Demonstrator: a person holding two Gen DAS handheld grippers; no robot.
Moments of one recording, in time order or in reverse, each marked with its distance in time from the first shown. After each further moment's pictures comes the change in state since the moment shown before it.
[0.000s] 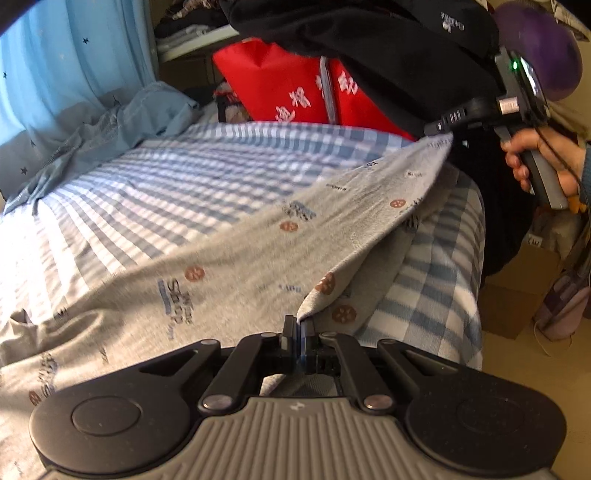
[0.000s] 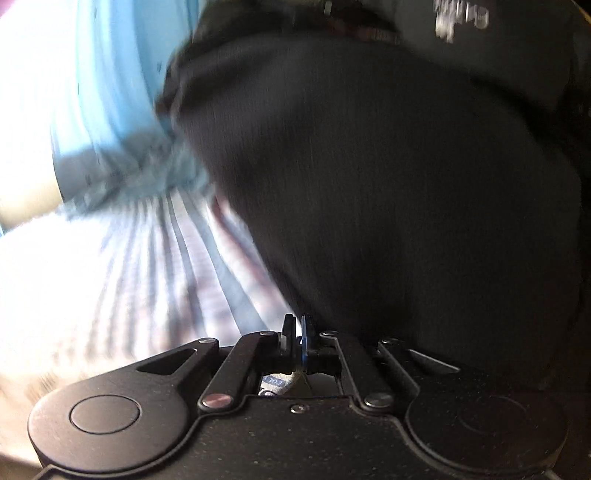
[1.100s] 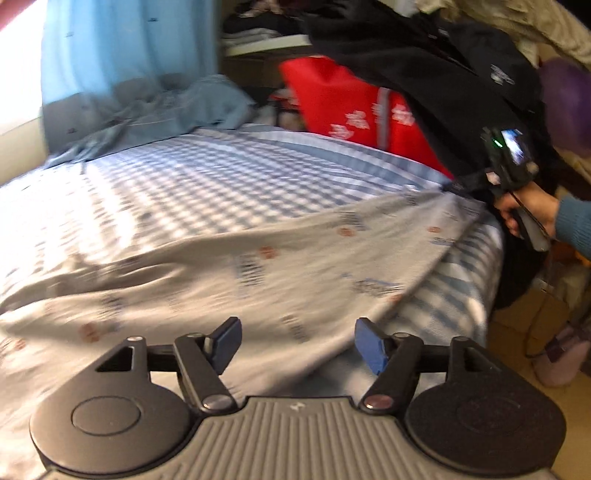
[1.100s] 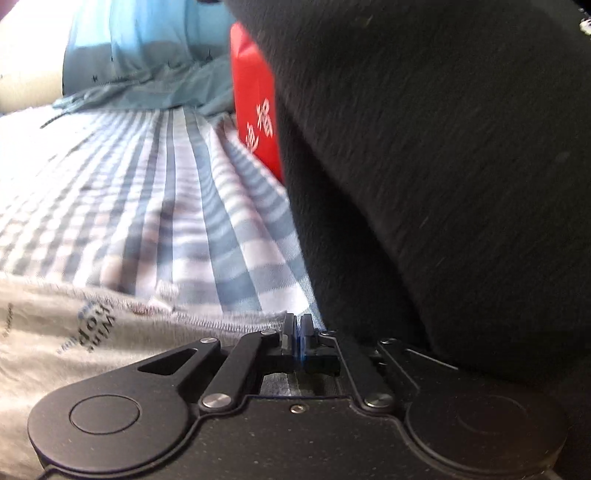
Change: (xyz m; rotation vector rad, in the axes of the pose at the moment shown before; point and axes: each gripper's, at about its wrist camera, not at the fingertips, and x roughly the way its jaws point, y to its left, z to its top) left arm -0.058 0.042 -0.028 -0.213 -0.051 0.090; right arm 0.067 0.043 -0.001 -0.286 0.111 -0.103
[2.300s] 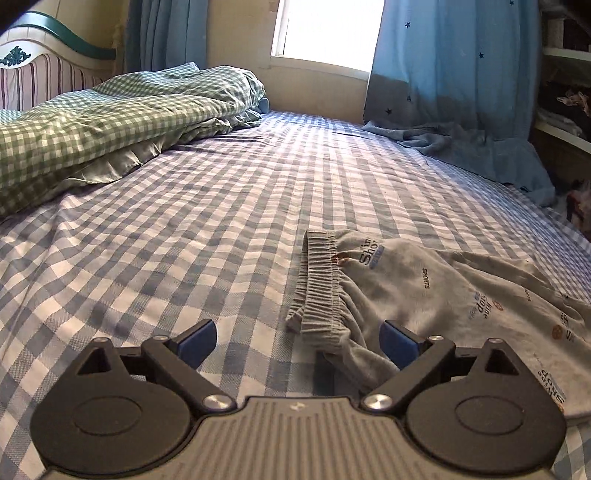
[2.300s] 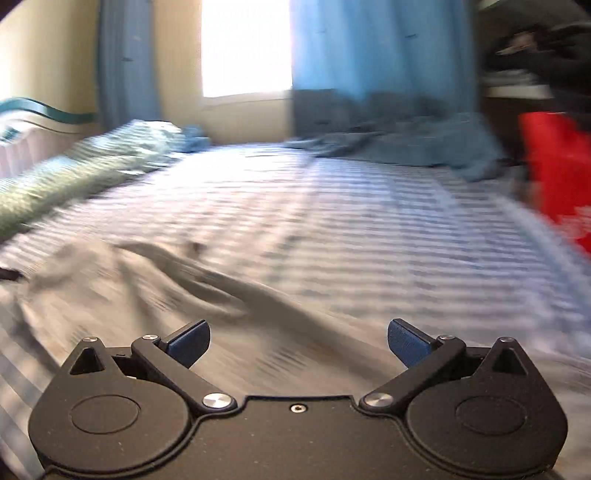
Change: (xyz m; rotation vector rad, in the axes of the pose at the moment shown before) left arm -0.162 0.290 -0.124 -0.602 -0.061 0.599; right arm -0.120 0.258 0.035 -0.088 -0.137 0.711
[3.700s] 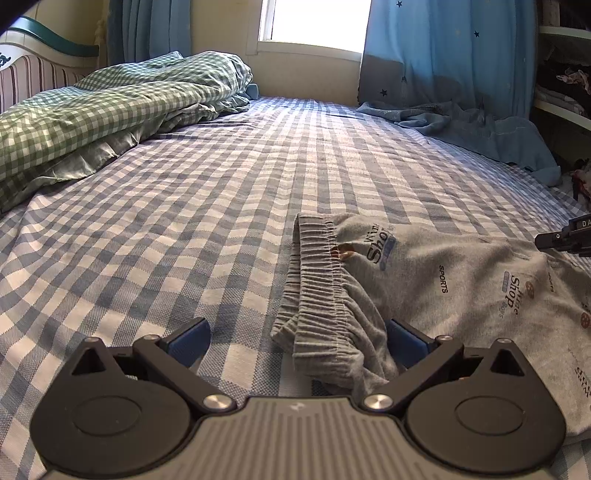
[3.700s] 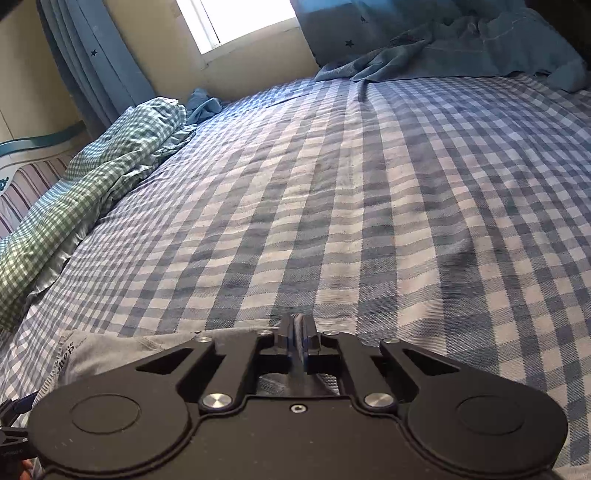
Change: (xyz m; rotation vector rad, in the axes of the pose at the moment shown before) left arm 0.053 -0.005 0.003 0.037 0.039 -0.009; right arm 0.193 0.068 0.091 0.234 0.219 0.104
